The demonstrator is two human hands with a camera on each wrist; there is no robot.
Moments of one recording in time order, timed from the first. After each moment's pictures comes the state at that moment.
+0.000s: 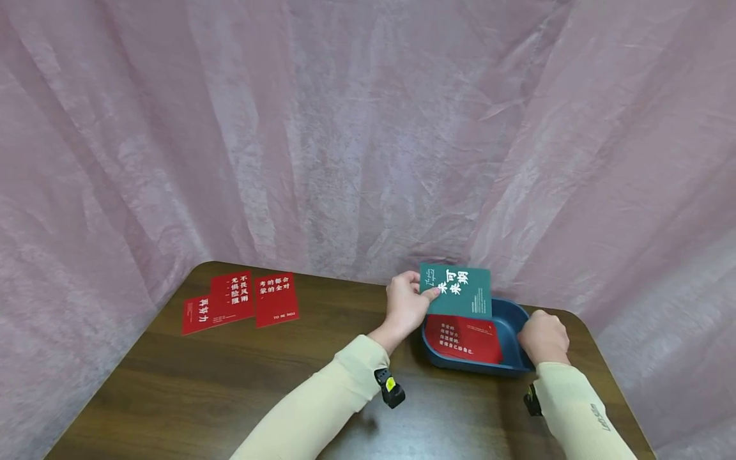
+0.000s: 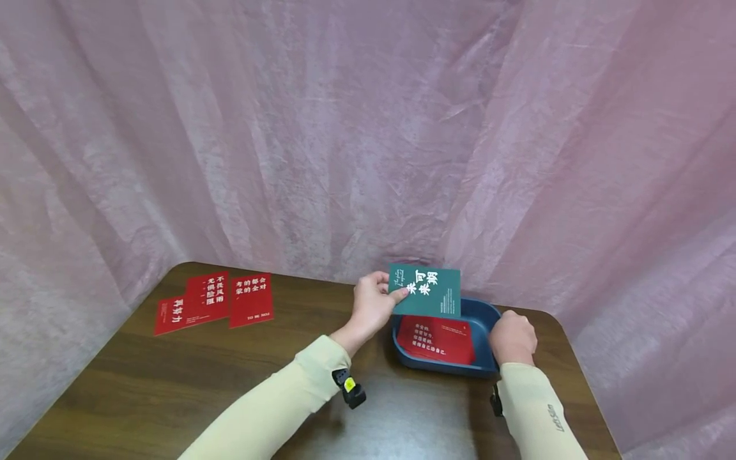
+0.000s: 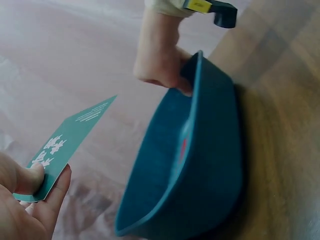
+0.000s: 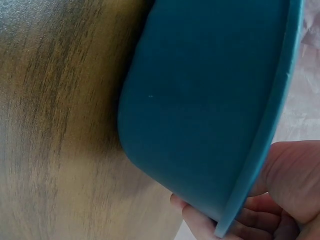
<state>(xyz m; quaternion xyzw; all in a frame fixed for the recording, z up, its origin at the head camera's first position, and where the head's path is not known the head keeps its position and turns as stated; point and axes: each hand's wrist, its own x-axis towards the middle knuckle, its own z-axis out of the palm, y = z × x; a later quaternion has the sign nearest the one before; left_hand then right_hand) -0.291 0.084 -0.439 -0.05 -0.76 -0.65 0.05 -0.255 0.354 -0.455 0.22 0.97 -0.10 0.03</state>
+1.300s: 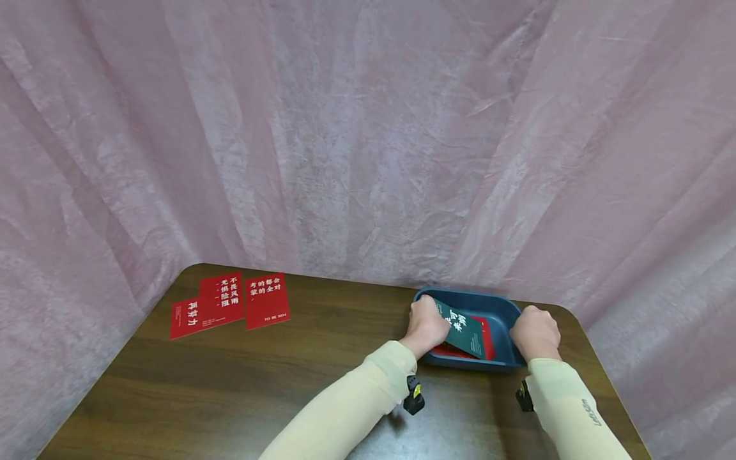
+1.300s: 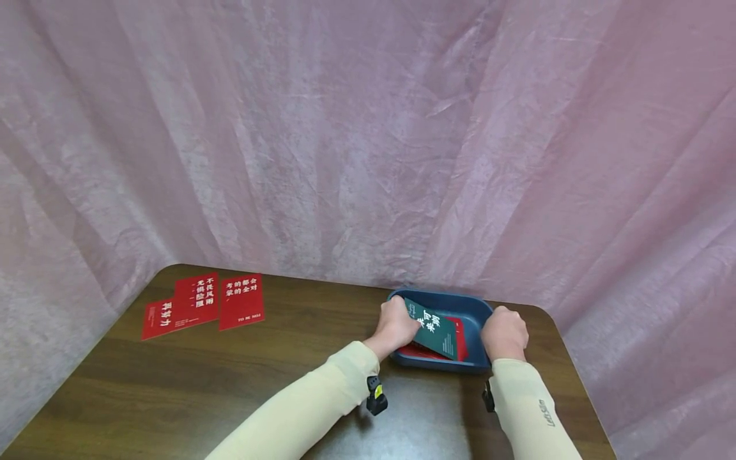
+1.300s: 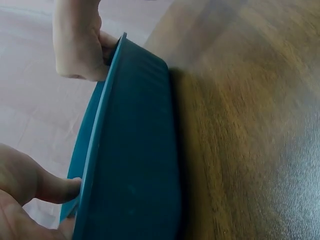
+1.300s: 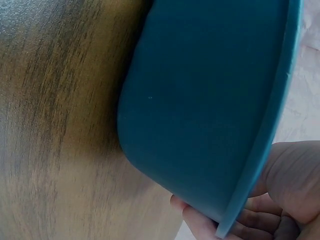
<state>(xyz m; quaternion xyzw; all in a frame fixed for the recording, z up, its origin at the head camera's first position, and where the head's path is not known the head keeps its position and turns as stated) -0.287 0.143 -0.481 -0.02 -0.90 -0.44 -0.04 -0.255 0.354 -0.457 0.22 0.97 -0.09 0.03</state>
